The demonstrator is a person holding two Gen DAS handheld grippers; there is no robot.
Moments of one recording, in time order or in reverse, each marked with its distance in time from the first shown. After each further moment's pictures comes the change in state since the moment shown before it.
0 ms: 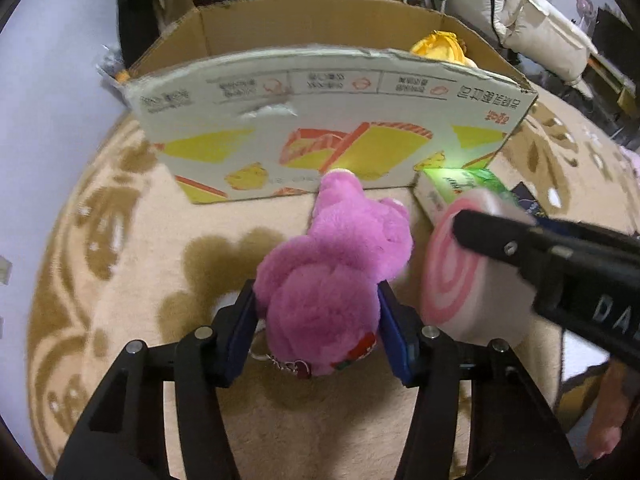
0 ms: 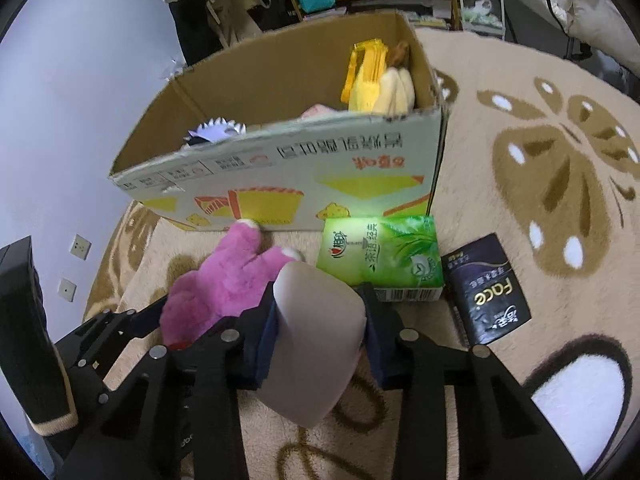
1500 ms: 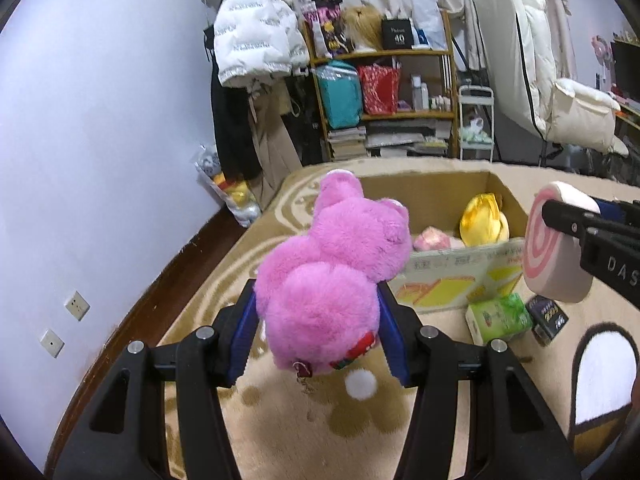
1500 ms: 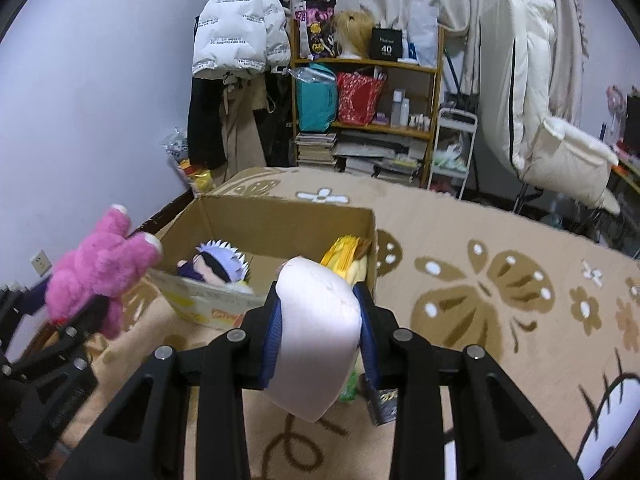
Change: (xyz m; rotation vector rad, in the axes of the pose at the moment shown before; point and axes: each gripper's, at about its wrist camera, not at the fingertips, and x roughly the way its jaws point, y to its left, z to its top) left arm -0.131 0.027 0.011 -0.050 -0.426 0.271; right arm -0.109 0.044 0.020 -0.214 -0.415 -0.229
